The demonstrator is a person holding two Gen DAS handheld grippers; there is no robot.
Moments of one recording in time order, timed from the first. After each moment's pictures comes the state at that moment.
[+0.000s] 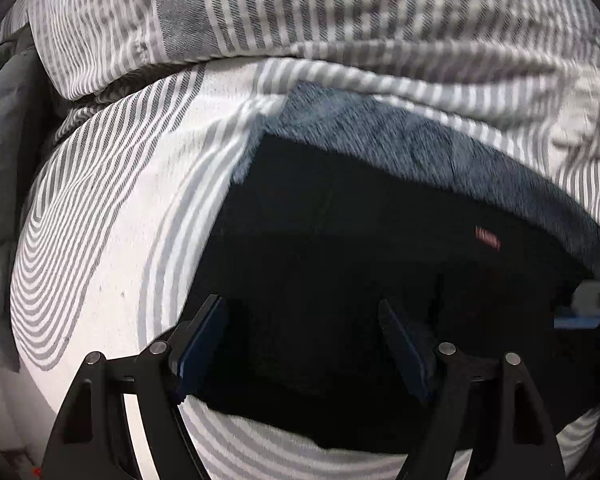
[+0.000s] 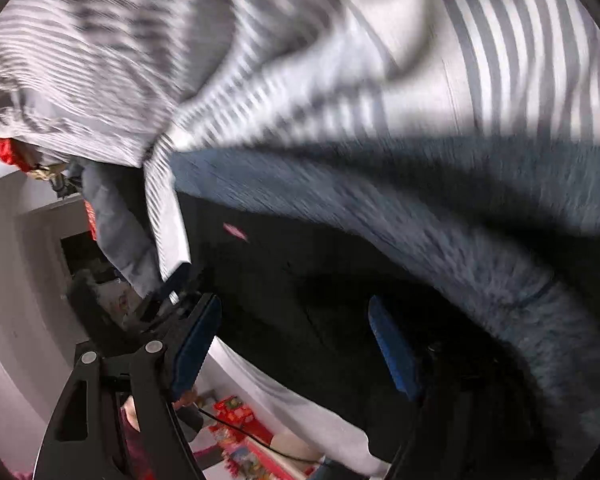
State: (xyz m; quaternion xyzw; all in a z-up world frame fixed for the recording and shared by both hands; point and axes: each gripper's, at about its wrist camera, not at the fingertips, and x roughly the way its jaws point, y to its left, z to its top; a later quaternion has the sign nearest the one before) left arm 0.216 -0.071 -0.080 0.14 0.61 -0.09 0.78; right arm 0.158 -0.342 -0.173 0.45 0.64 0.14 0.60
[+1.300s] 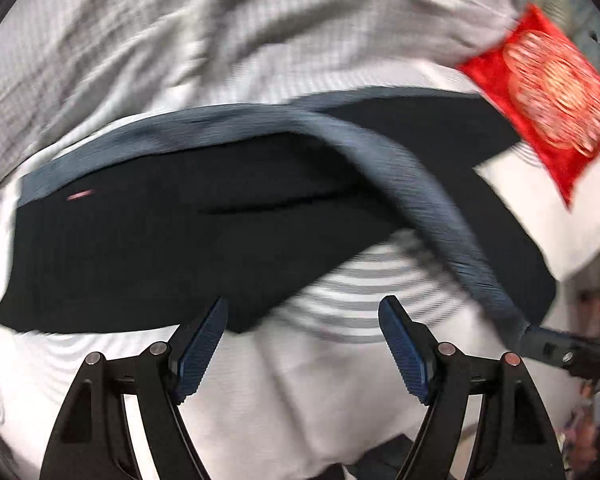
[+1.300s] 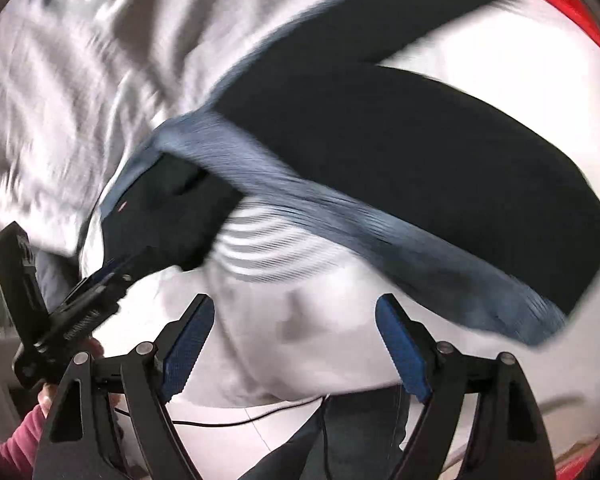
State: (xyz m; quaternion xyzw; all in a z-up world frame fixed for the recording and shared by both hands) left arm 0.002 -0.244 -0.006 0.20 0.57 -0.40 0.69; right arm -0.224 -0.401 -0.079 0.48 0.48 -0.21 0.70
